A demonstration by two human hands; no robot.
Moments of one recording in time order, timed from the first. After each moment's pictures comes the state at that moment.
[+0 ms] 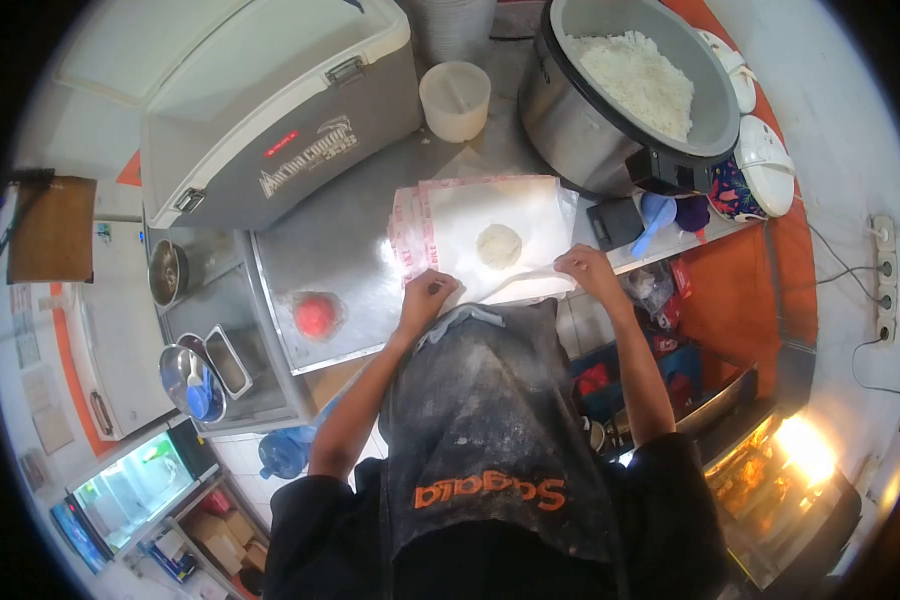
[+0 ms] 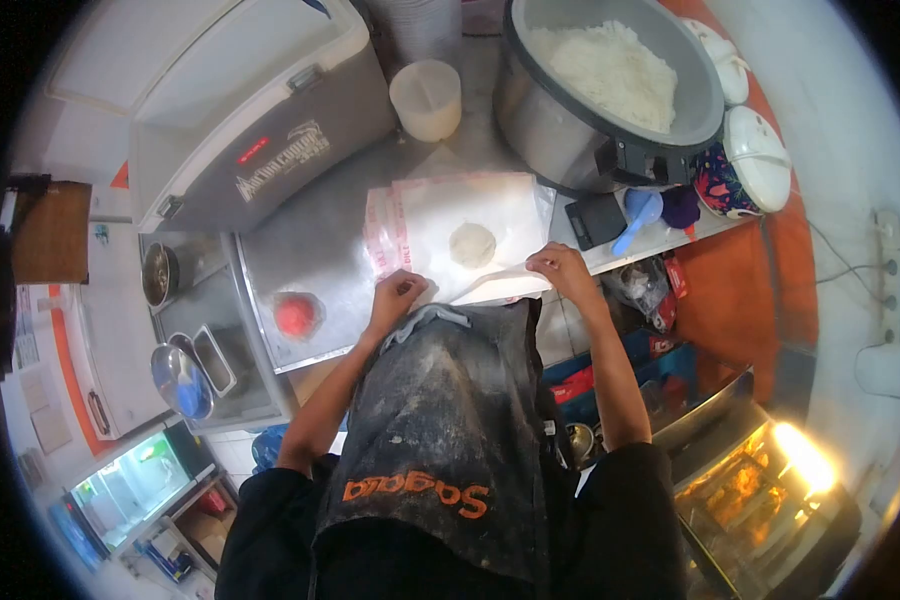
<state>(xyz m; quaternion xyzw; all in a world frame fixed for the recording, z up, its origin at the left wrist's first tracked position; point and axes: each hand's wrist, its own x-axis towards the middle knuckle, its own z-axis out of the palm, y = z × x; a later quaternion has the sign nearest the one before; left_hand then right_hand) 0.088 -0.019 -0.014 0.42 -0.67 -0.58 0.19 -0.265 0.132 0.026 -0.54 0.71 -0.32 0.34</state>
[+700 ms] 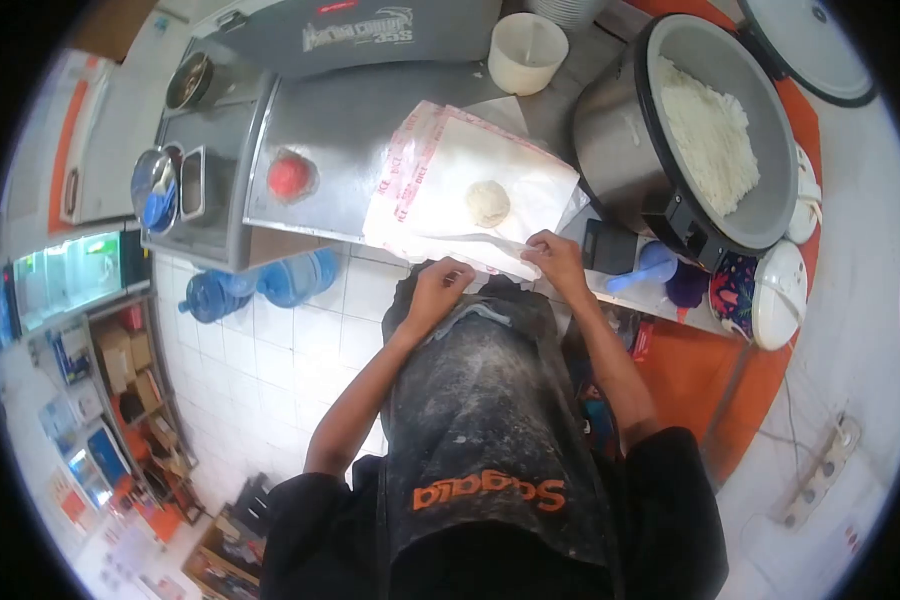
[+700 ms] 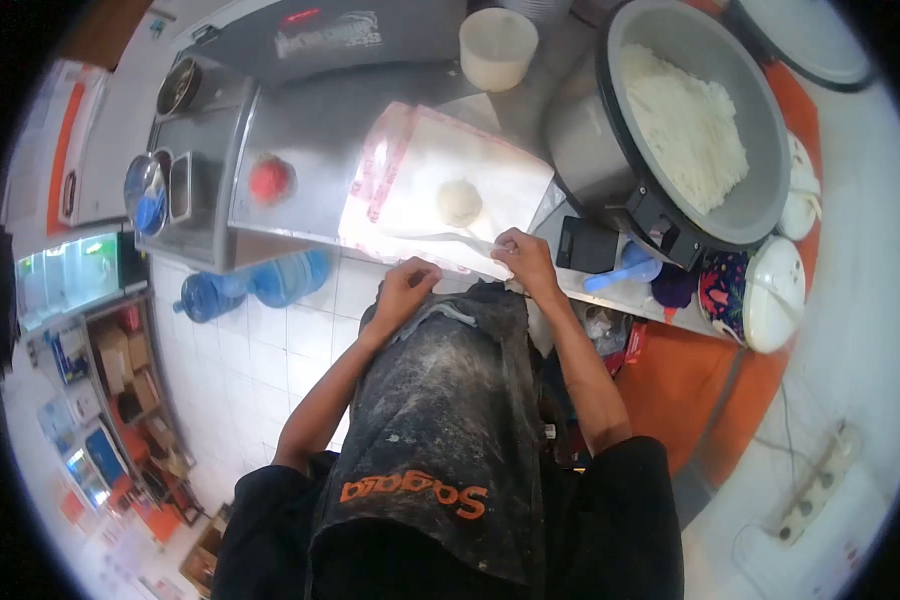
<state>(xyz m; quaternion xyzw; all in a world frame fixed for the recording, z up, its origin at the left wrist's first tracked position) -0.020 0.139 0.047 0.60 -0.54 -0.53 0.25 -0.292 0.102 0.020 -0.60 0.62 -0.25 0.44</state>
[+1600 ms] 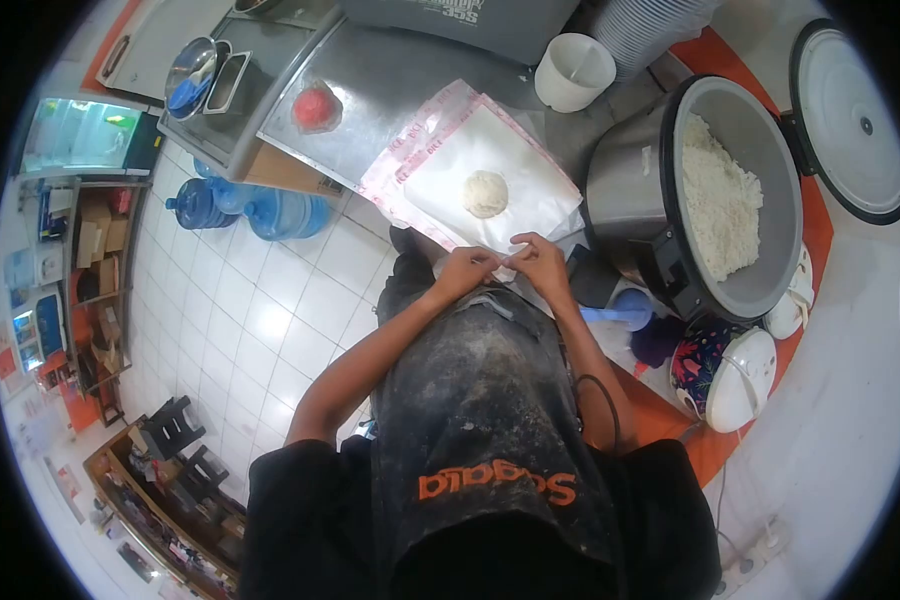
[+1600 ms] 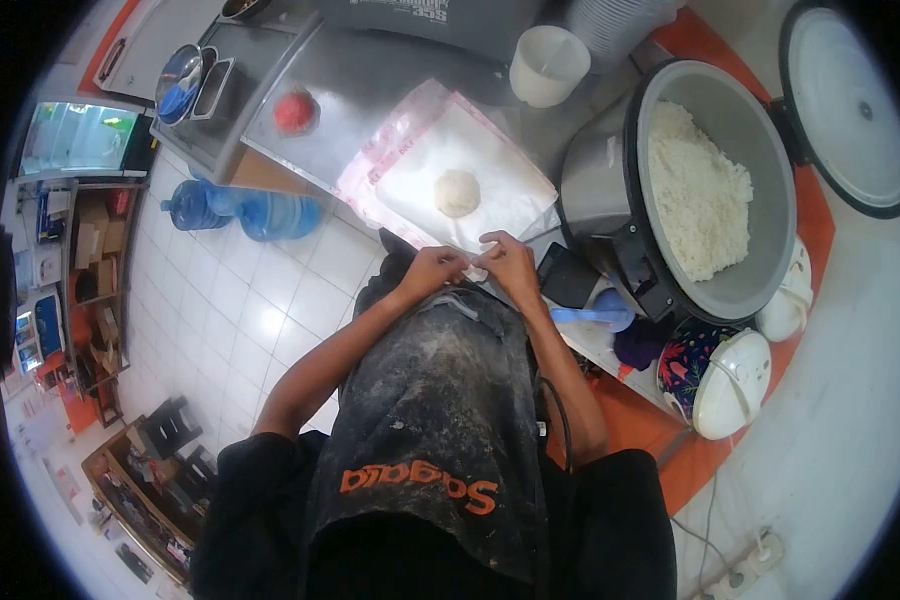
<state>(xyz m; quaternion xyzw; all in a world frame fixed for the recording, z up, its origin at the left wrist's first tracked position) -0.117 0.149 -0.010 0.59 -0.39 -0.63 0.32 -0.317 0.083 0.017 -0.60 0.53 -0.20 0.57</state>
